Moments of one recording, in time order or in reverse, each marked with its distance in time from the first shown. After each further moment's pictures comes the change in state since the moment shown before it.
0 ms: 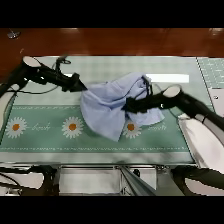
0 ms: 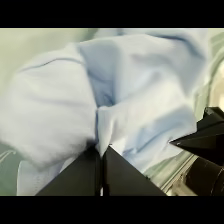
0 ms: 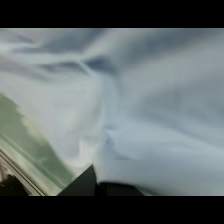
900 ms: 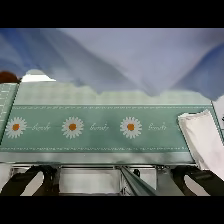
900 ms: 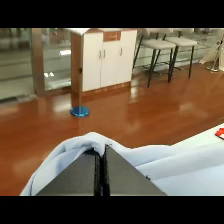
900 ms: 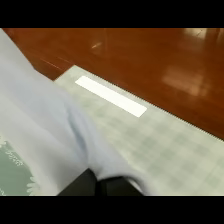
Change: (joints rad) left arm 0.140 0.752 0.637 0.109 0.094 -0.038; right arm -0.192 0.422 1.179 -0.423 0.642 0.124
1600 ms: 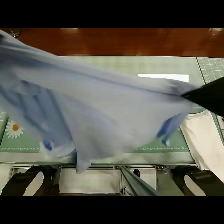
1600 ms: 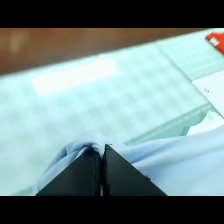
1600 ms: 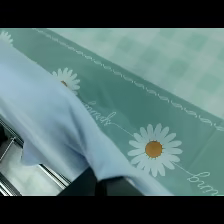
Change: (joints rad) left arm -0.025 0.043 -0.470 0.041 -0.188 -0.040; right arm 0.000 0.161 -0.710 0.004 0.016 -0.004
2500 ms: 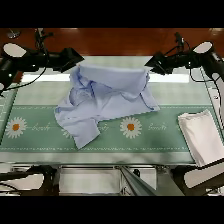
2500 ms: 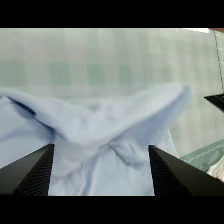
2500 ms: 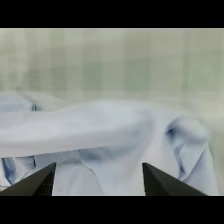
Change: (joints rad) left arm -0.131 -0.671 -0.141 -0.138 0.451 0.030; right arm -0.182 -0.972 0.226 0.245 -0.484 -0.037
